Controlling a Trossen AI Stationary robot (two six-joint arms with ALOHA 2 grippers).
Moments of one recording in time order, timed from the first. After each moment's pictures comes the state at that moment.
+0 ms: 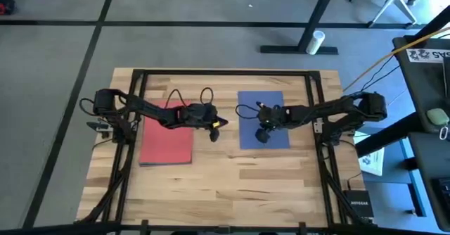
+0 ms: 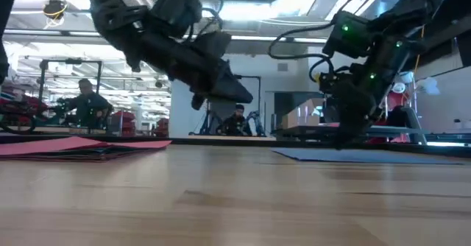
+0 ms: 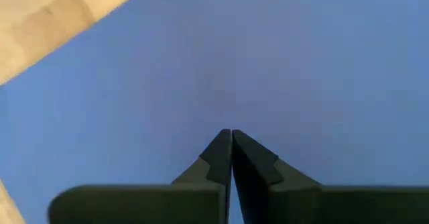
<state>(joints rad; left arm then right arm) 0.11 1.72 0.71 0.63 -0.07 -0.34 -0.16 1.44 0.57 -0.24 0.15 0.45</state>
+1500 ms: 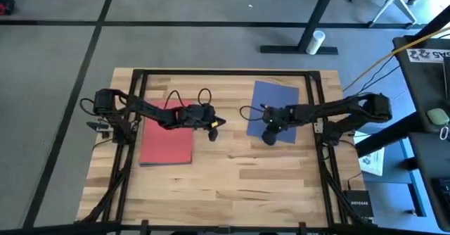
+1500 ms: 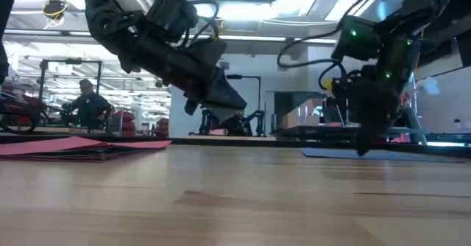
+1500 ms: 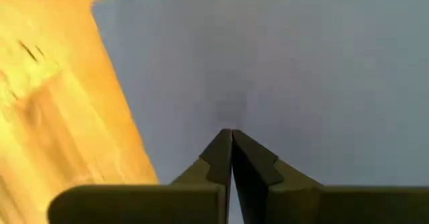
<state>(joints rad) 0.12 1.72 0.68 0.63 -0.10 -0.35 -0.15 1.41 0.55 -0.37 0.03 0.43</state>
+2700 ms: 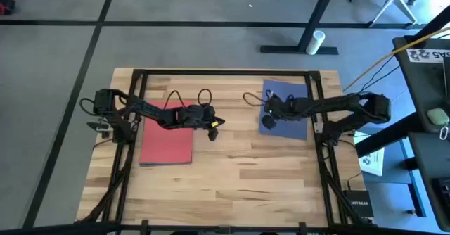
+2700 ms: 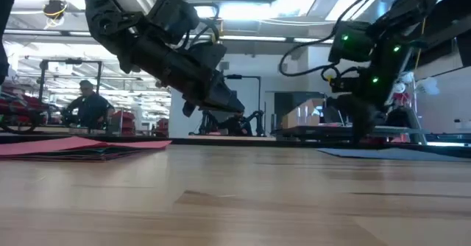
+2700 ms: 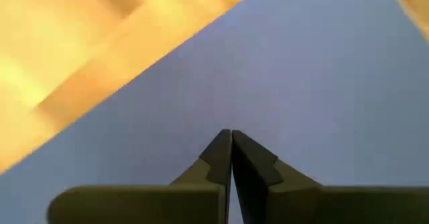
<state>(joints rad) 0.12 1.72 0.68 0.61 -0.12 -0.36 -0.34 1.40 0.59 -0.43 0.42 0.47</state>
